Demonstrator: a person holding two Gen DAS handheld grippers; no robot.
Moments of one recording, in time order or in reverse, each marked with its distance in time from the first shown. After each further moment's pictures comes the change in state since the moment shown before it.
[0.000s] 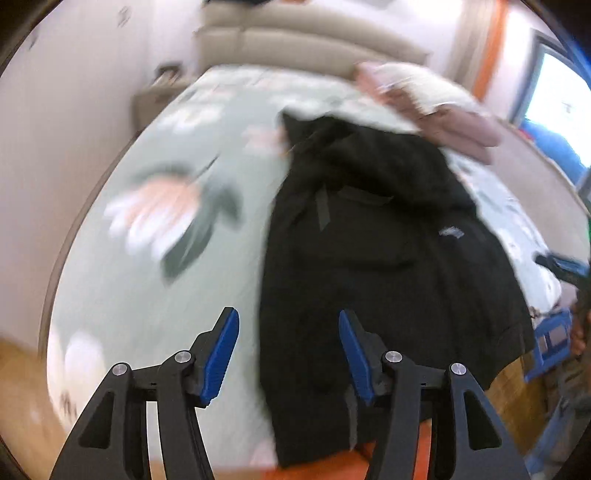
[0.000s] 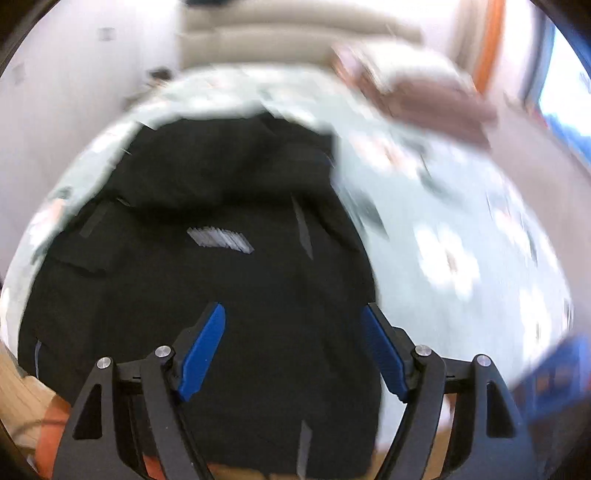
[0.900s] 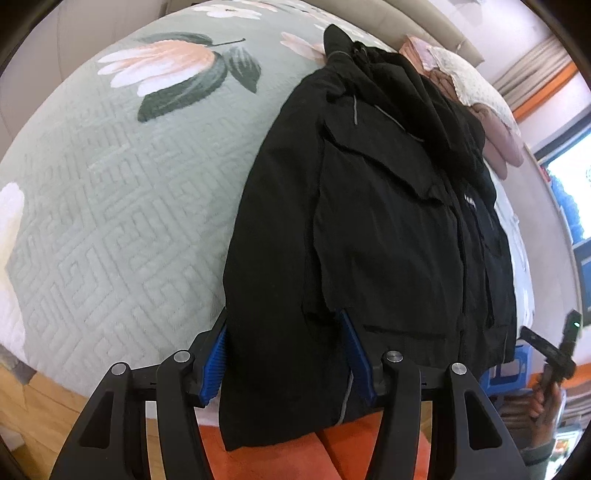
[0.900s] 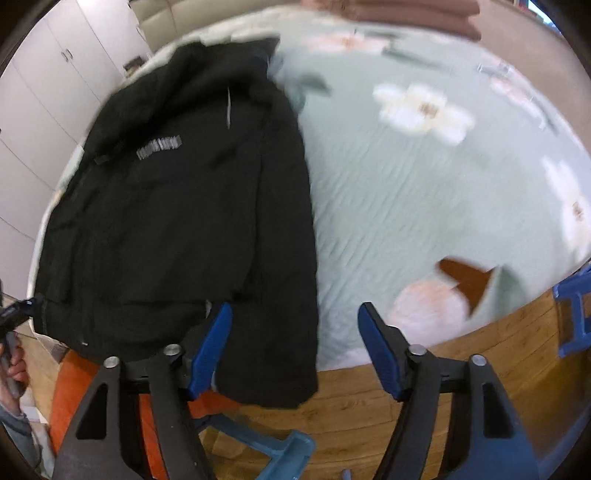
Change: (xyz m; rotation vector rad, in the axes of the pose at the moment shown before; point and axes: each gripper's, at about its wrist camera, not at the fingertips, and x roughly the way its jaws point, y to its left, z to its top) left arm 0.073 -0.002 -0.054 -0.235 0.220 -0.124; right arm 0.053 -0.105 -0.095 0.164 0.216 0.200
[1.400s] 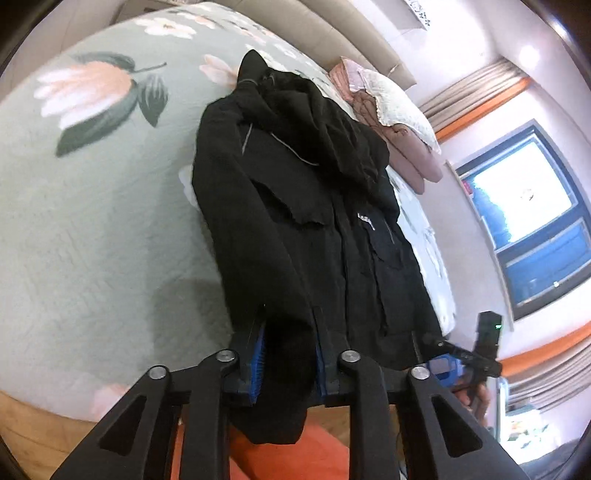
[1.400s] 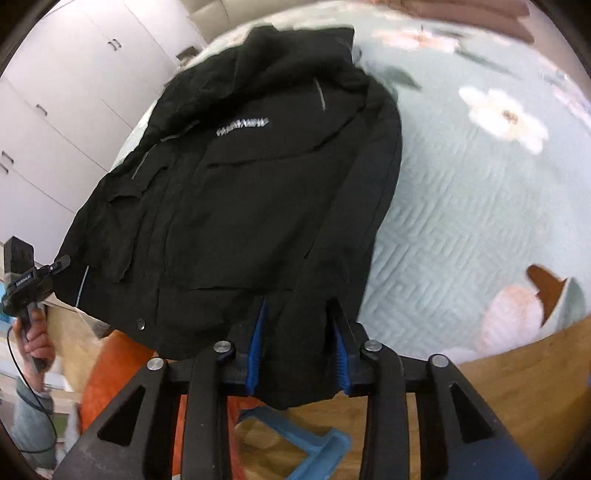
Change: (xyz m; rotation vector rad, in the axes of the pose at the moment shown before) left arm -0.028 -0.031 0.005 0.006 -0.060 -0.362; right arm -0.001 0.043 0.000 -0.073 0.027 0.215
